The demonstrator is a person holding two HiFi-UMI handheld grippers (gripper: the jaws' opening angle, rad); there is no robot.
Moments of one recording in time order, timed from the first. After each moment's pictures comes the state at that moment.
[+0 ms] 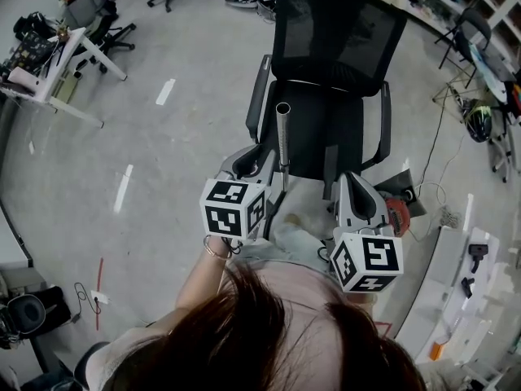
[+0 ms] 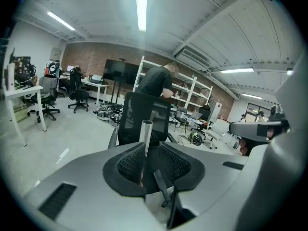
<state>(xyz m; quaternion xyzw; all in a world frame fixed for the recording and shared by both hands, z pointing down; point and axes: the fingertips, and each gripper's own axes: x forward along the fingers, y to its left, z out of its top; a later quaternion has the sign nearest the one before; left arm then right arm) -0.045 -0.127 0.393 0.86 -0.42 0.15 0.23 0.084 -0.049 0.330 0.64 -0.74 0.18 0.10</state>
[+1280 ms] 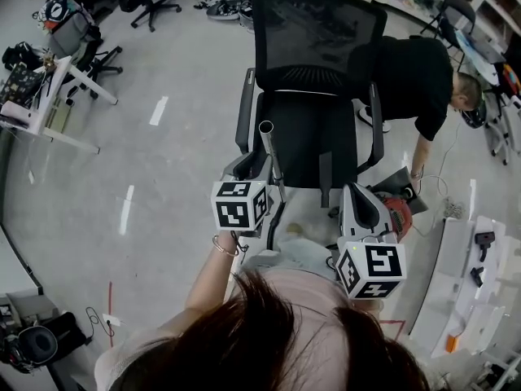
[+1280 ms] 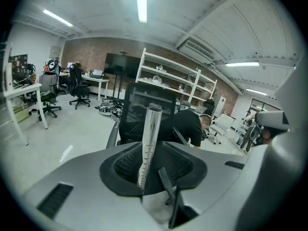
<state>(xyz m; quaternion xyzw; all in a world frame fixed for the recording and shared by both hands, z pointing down) -0.017 -0.175 0.445 0.85 -0.43 0.19 0.24 0.123 -0.056 0.342 0.67 -0.71 0.19 0.11</state>
